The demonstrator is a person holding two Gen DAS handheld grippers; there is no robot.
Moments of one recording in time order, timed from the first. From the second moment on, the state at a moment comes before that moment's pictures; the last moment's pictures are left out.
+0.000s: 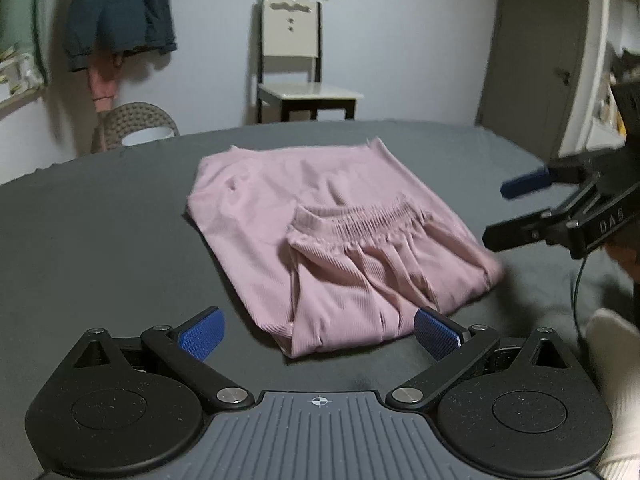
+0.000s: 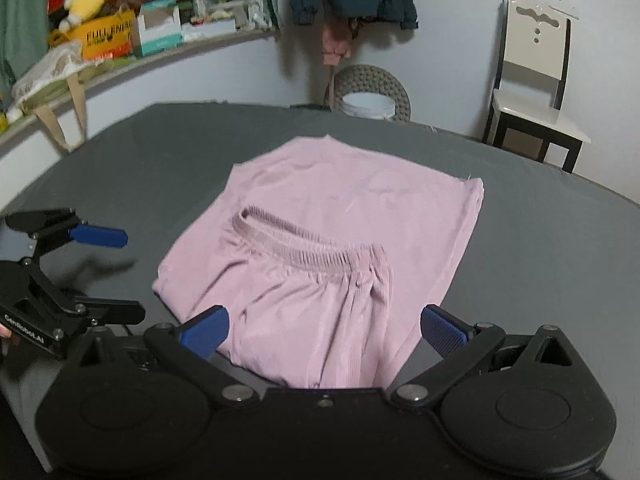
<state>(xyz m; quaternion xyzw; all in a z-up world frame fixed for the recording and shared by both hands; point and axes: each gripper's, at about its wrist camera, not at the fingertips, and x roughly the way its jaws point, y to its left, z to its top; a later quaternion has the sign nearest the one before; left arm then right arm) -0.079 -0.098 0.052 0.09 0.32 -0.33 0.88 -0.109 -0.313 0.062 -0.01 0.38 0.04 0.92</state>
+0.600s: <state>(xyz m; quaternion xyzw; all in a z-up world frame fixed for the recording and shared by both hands) -0.072 -0.094 0.047 0.10 0.35 -0.33 0.87 -0.104 -0.315 0.049 0.01 0.43 0.04 0.90</state>
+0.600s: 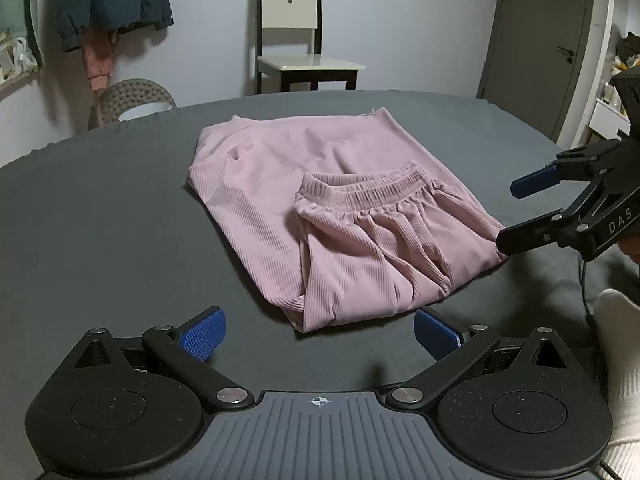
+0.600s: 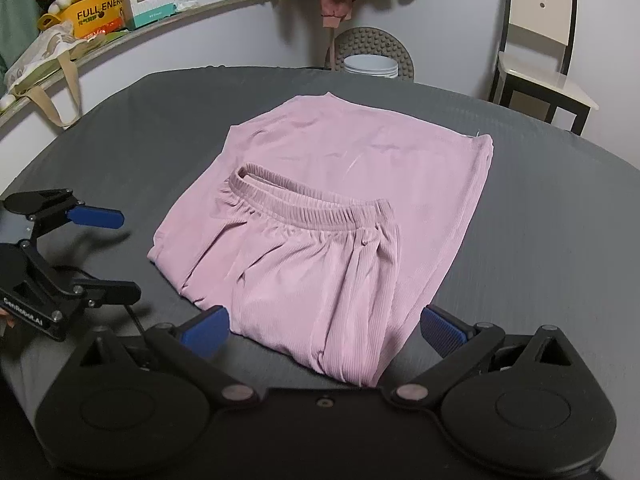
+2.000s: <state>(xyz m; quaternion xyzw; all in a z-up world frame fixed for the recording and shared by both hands) -0.093 -0.083 0.052 0.23 0.31 -0.37 0.85 -0.103 -0.319 0.040 0.04 0.48 0.06 0.87</state>
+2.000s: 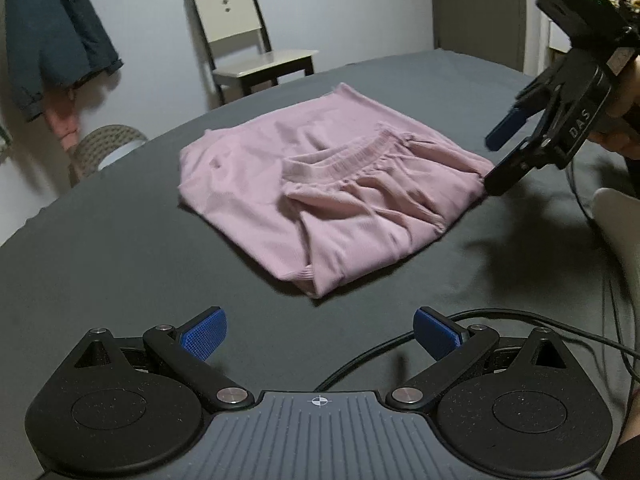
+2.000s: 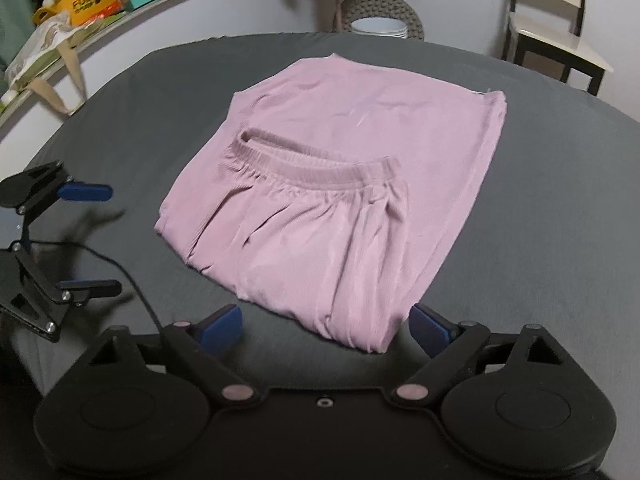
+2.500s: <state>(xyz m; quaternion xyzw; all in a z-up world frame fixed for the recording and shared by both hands) -0.082 -0.105 0.038 0.25 0.31 -0.36 0.84 -0.102 -0.326 0.034 0.04 0.51 0.04 0.86</state>
